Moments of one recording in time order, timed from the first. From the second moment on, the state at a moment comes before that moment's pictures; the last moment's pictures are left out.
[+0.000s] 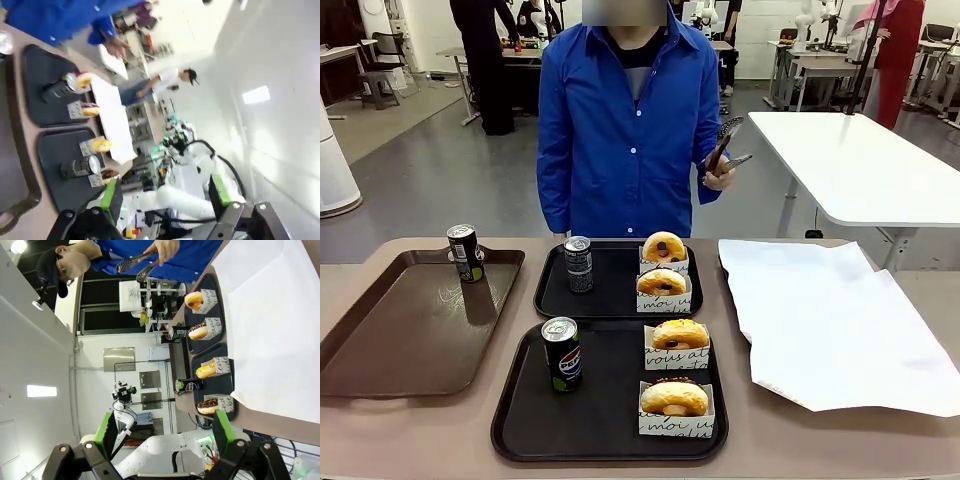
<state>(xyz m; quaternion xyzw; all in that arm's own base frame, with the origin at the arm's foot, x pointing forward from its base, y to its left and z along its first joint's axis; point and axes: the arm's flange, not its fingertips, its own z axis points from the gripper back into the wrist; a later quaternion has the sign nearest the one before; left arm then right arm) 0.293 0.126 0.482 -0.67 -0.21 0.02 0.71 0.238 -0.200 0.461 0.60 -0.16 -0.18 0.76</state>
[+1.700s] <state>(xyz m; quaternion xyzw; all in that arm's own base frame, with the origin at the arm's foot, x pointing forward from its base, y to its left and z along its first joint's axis) 0.276 0.113 0.485 -0.58 -0.12 0.05 0.81 0.238 -0.200 0.461 0.60 -0.16 -0.18 0.76</state>
